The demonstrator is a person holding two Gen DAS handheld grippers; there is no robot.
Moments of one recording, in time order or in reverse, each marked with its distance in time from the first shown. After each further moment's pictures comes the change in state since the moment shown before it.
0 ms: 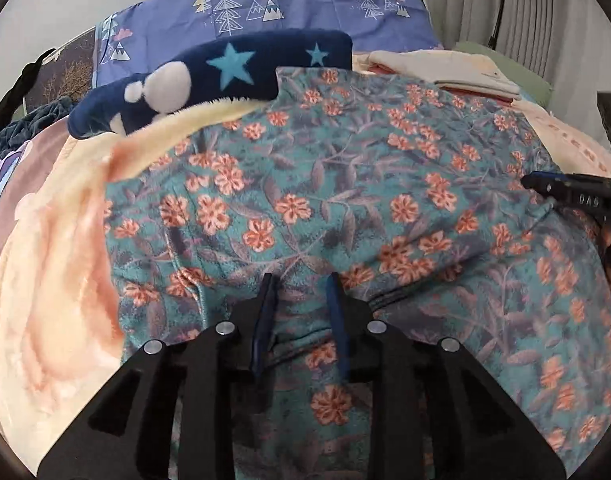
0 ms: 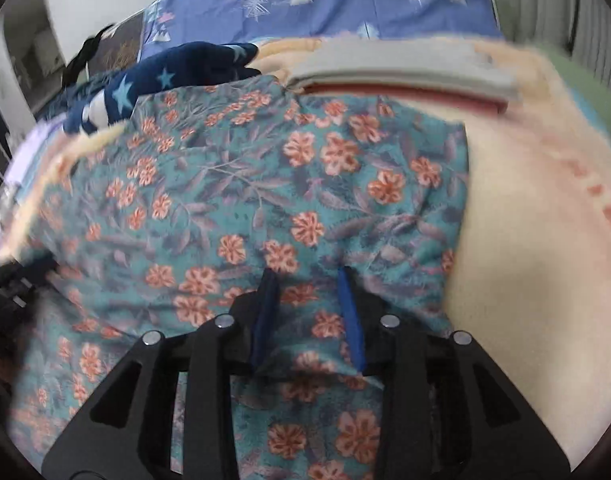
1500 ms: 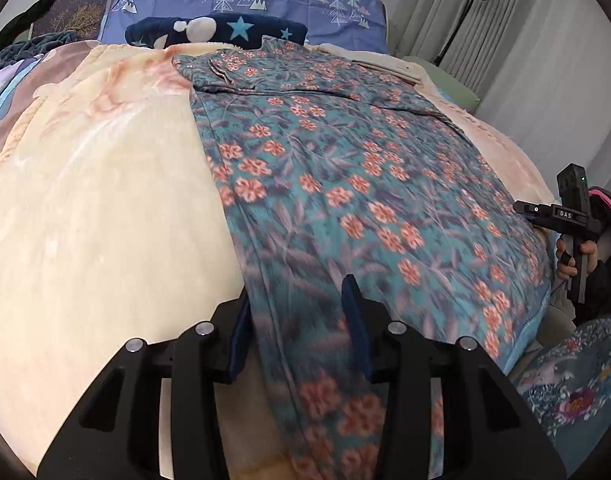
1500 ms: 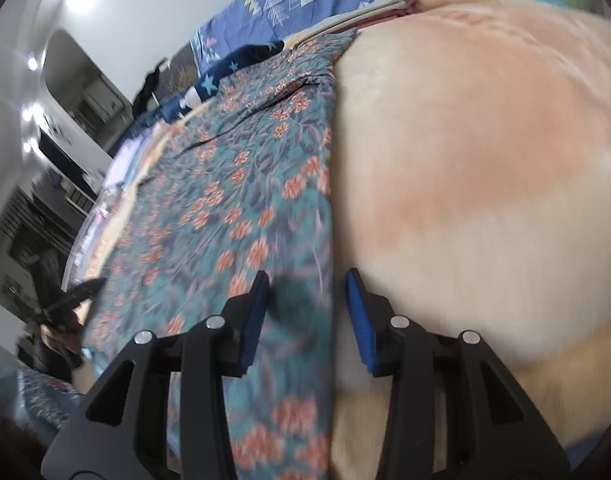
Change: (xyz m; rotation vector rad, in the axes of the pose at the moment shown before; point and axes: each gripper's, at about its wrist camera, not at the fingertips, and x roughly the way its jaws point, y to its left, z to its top) left arm -0.168 0.011 -0.200 -0.118 0.001 -0.281; right arm -0.177 -0.109 -0.214 0.224 0.023 0.414
